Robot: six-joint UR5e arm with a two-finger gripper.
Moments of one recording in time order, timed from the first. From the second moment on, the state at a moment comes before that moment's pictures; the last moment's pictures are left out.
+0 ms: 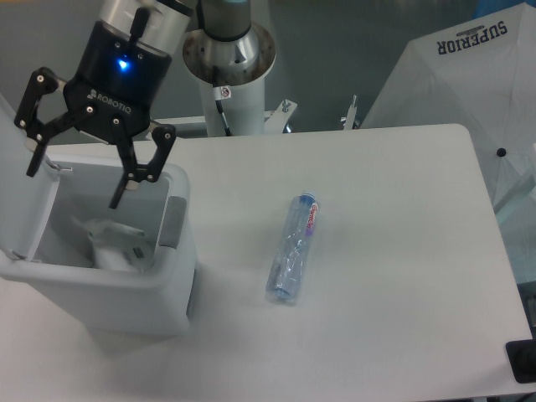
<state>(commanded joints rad) 2.32 -1.70 -1.35 -1.04 0.92 0.10</state>
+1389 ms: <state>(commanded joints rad) 2.52 -1.89 -1.56 -1.04 1.24 0.49</state>
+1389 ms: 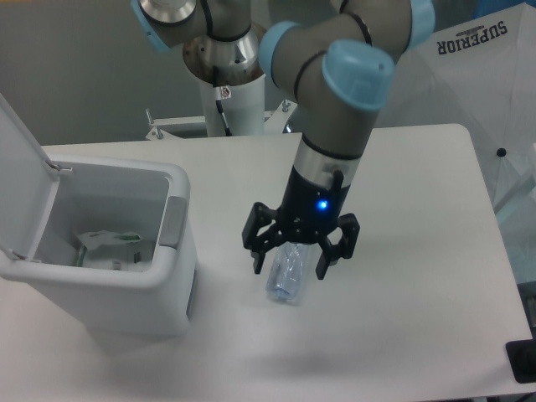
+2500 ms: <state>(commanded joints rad) 2.44 -2.03 -1.61 -1.04 1.51 0.54</state>
